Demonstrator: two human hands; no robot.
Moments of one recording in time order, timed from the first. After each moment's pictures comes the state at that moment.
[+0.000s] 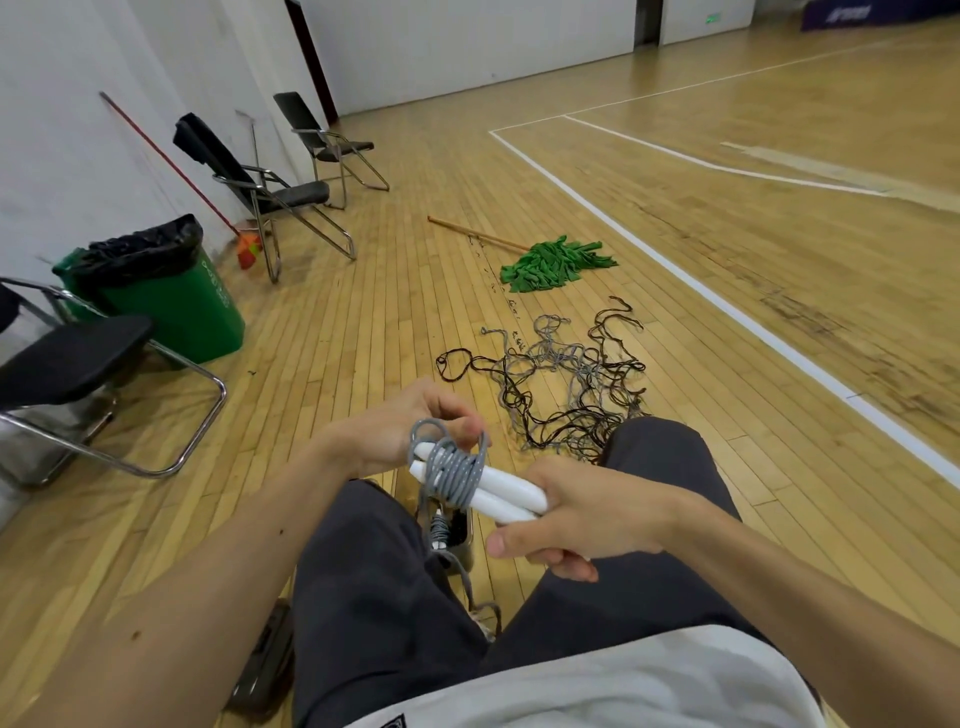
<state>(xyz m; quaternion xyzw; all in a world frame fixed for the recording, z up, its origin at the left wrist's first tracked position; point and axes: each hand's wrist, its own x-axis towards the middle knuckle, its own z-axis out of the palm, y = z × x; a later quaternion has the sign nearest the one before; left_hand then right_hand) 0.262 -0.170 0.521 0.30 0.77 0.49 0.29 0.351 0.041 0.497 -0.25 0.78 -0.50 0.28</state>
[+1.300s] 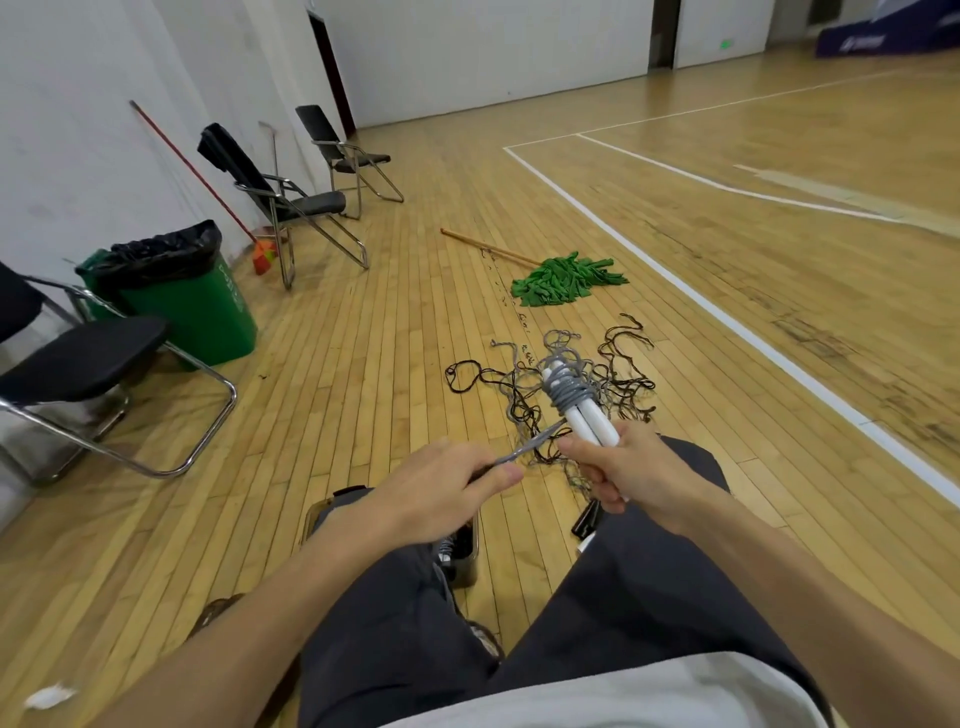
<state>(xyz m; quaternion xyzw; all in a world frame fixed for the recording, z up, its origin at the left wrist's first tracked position) 0.301 -0.161 0.499 0.29 0.93 0.21 0.08 0.312 0.064 0.465 0.03 0.72 -0.68 0.11</state>
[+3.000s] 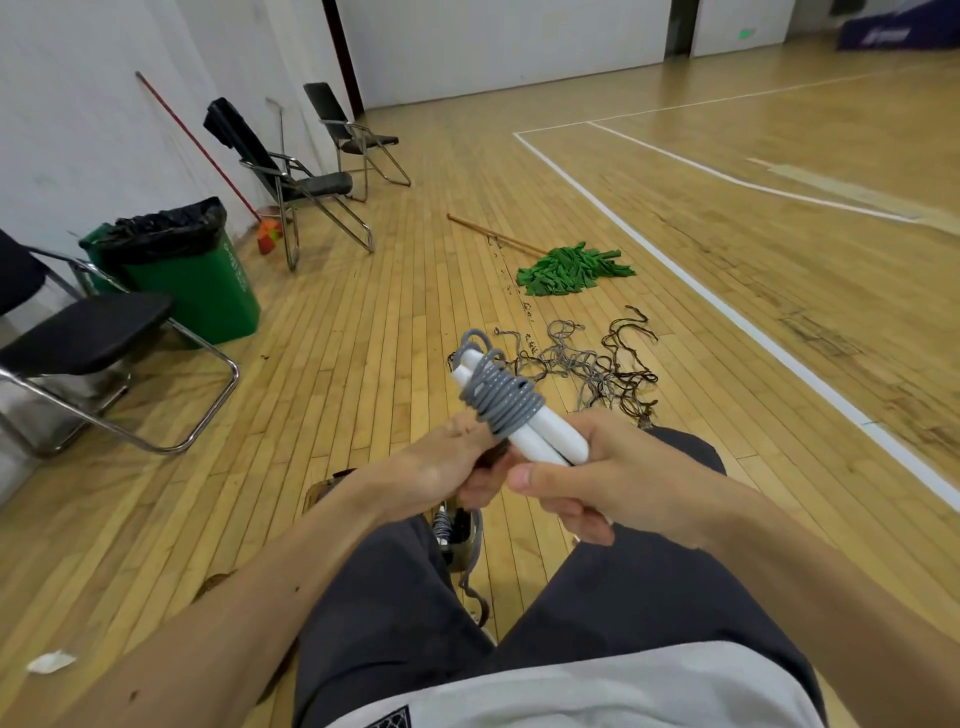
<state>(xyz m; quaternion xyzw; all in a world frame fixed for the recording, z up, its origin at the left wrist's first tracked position) 0.306 -0.152 0.511 0.15 0.82 0.49 0.25 0.358 0.041 0.528 -0.21 0.74 -0.60 0.20</state>
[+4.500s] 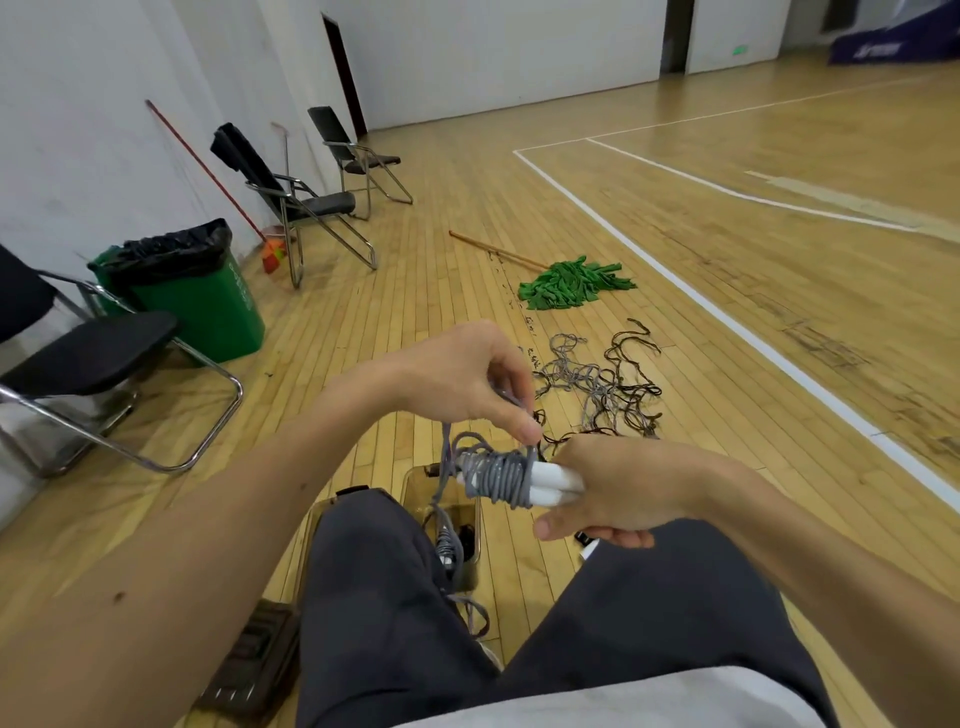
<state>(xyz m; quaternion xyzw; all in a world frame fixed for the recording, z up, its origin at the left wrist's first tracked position) 0.261 -0.136 0.595 0.38 0.88 0.24 0.14 0.330 0.045 0.539 -0.19 0.90 -0.29 0.28</state>
